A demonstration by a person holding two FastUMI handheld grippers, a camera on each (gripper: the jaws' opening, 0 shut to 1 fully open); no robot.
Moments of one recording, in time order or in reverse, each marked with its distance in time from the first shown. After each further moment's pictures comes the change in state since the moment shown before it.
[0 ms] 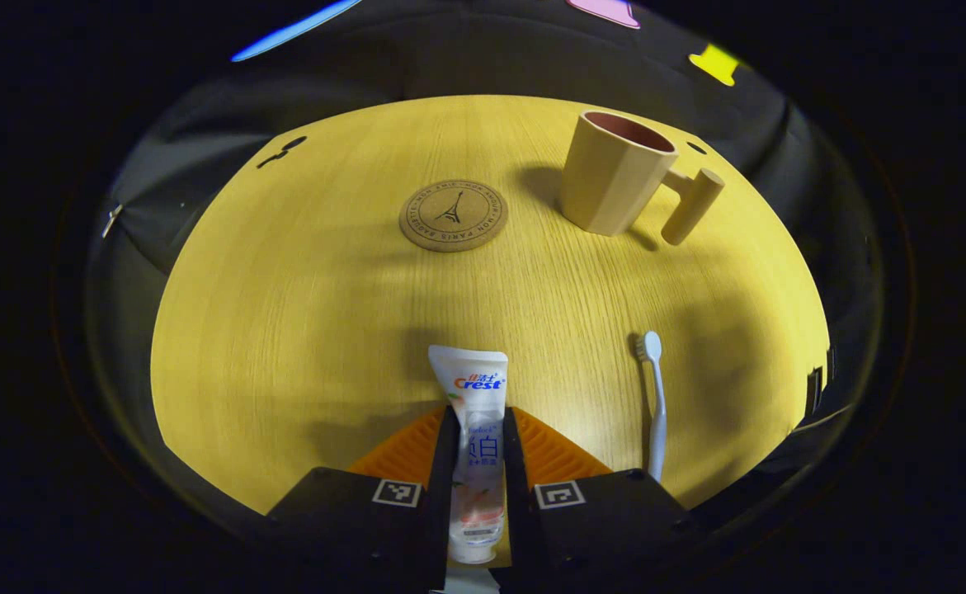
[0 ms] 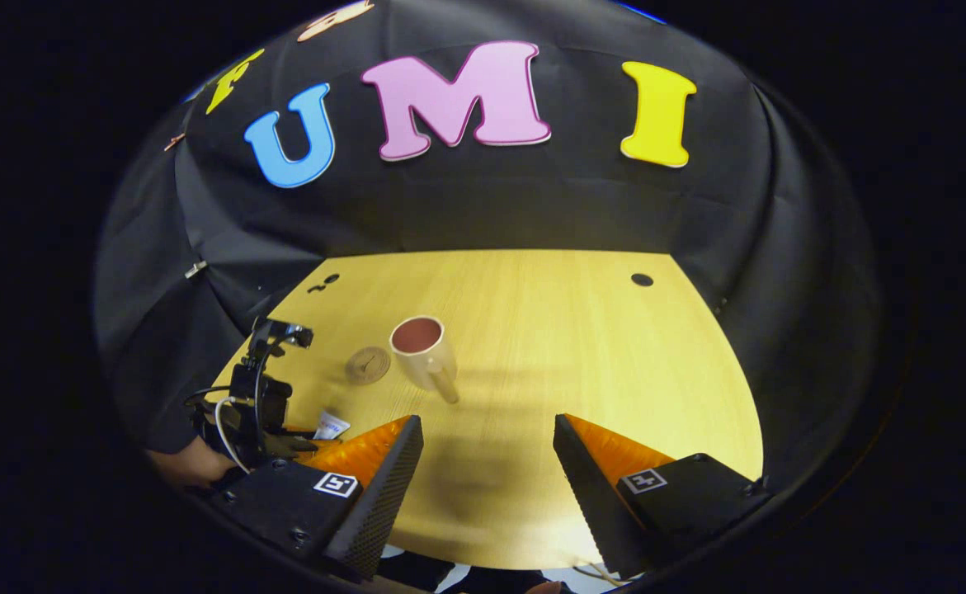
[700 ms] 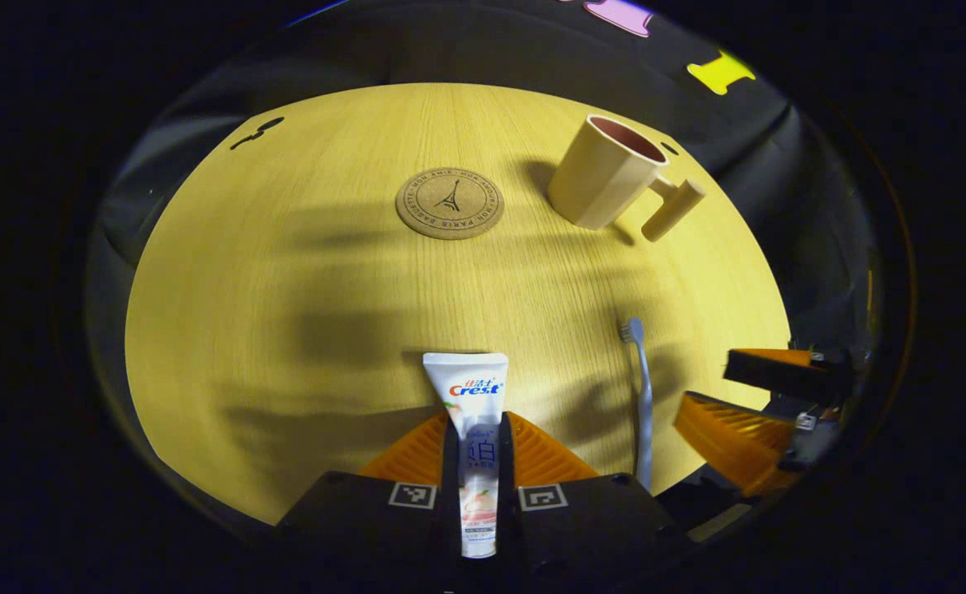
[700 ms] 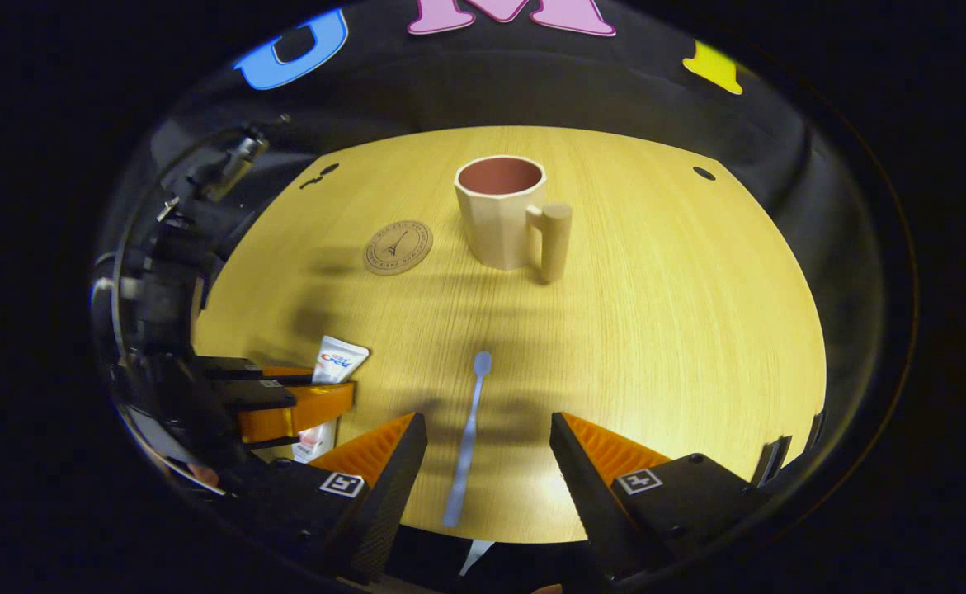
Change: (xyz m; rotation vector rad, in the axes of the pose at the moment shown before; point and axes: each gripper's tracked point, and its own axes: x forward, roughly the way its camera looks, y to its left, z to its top) left arm -0.021 0.019 -0.004 -0.027 0.034 -0.183; right arm 0.090 0.097 -0.121 0.002 0.351 -0.062
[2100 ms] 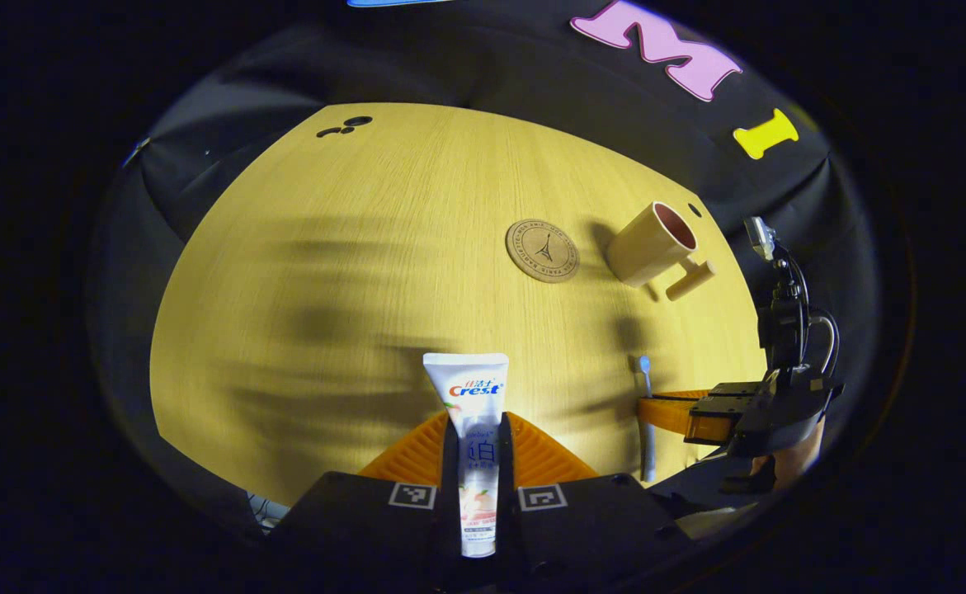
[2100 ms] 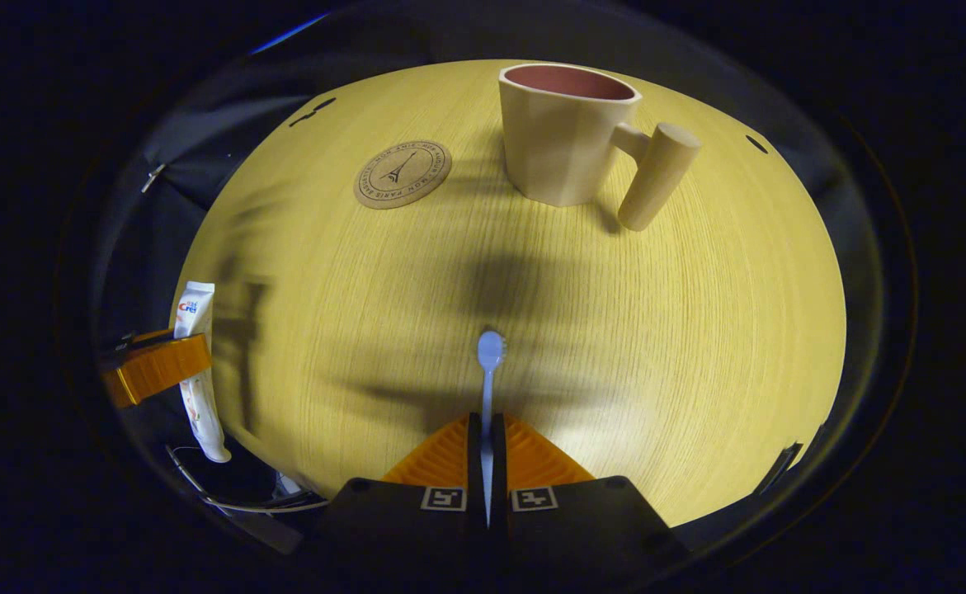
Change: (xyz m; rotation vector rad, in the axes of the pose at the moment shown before) left arm -0.062 0.069 0.009 -0.161 -0.099 -0.009; right arm 0.039 0.023 -0.021 -0.025 0.220 0.071
